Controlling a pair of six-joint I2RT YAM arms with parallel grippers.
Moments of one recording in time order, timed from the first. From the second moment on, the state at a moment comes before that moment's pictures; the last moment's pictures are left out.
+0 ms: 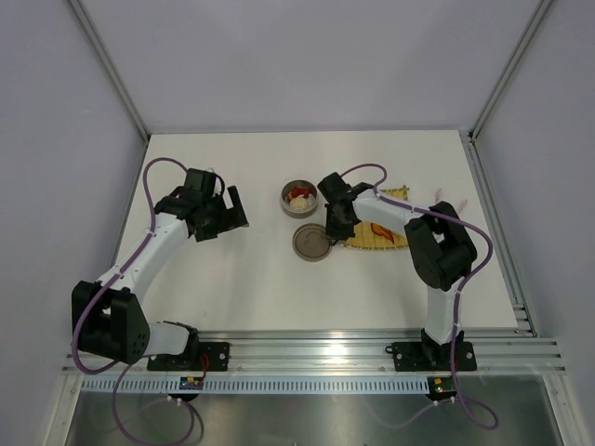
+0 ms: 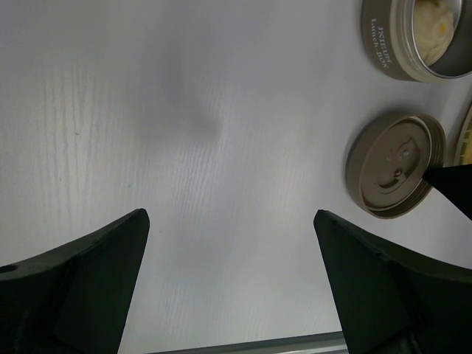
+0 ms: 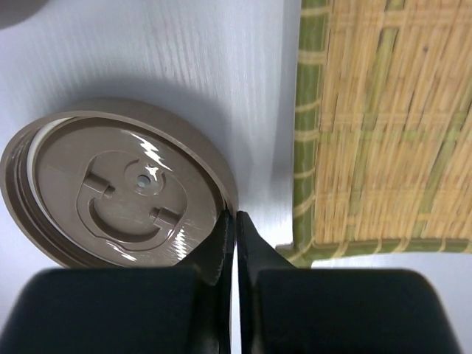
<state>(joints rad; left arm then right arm) -0.24 1.33 1.04 -0.70 0.02 -0.55 0.60 1.96 1.37 -0.65 0.06 0.65</state>
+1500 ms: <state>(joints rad) -0.25 1.45 0.83 -0.14 0.78 -0.74 0.67 1.77 1.33 -0.52 -0.13 0.63</state>
